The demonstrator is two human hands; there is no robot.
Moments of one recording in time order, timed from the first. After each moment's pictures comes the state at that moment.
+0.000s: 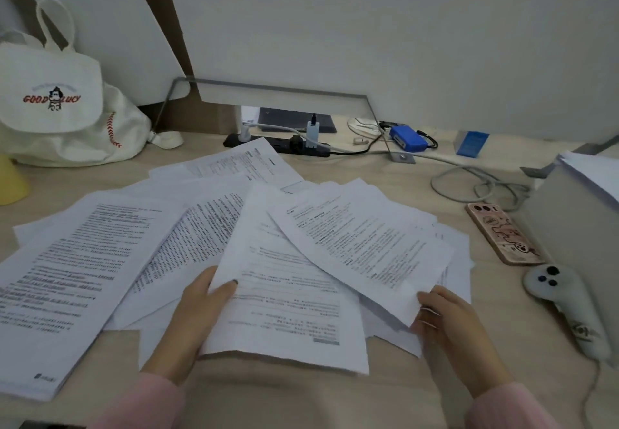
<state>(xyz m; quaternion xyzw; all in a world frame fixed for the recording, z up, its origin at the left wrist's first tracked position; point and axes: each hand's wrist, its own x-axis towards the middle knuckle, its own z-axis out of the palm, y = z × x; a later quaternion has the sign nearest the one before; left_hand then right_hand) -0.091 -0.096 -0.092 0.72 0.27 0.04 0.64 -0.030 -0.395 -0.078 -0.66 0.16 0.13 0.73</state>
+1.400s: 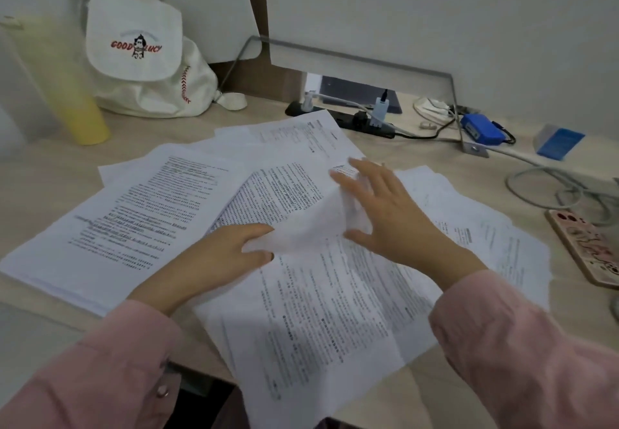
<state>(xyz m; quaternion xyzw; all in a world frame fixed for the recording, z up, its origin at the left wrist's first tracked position) -0.103 -0.022 -0.058 0.92 0.06 -0.06 0.39 0.026 -0.239 -0.033 -0.89 -0.45 -0.06 0.08</state>
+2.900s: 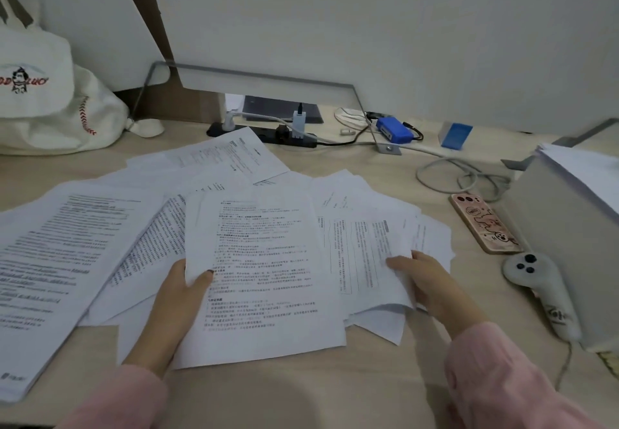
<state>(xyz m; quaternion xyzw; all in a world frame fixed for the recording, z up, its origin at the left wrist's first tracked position) -0.080 -0.092 -0.104 0.76 0.30 0.07 0.57 0.025 -0.391 -0.081 -0.75 0.19 0.19 0.60</state>
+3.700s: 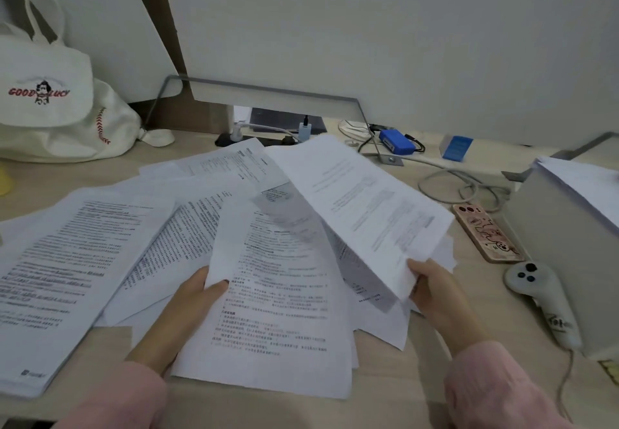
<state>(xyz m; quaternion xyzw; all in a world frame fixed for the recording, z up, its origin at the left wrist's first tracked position) -0.083 -0.079 -0.102 0.72 0.26 -0.03 0.64 0.014 -0.390 -0.081 -0.57 0.17 0.11 0.80</state>
